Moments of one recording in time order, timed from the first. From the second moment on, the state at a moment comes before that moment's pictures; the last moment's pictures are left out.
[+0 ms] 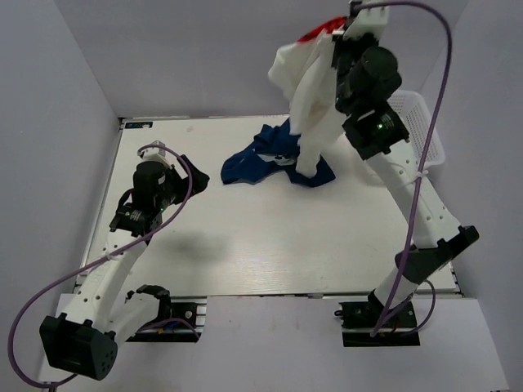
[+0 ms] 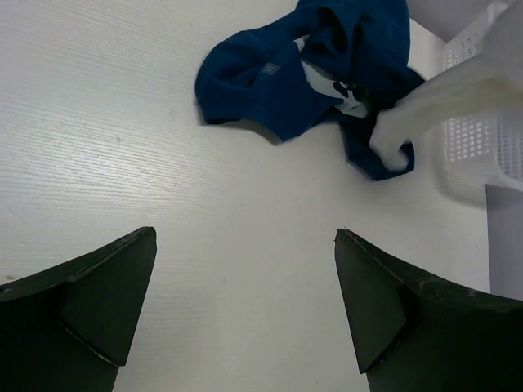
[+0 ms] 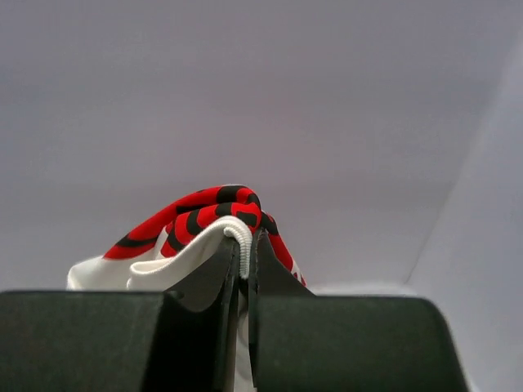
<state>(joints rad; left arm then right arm) -0.24 0.95 0.86 -0.37 0.01 -0.62 0.62 1.58 1.95 -0.09 0.61 -0.23</state>
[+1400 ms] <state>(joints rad) -0.24 1.14 0.91 -0.40 -0.04 -0.62 0.11 1.77 2.33 -0.02 -0.21 0.00</state>
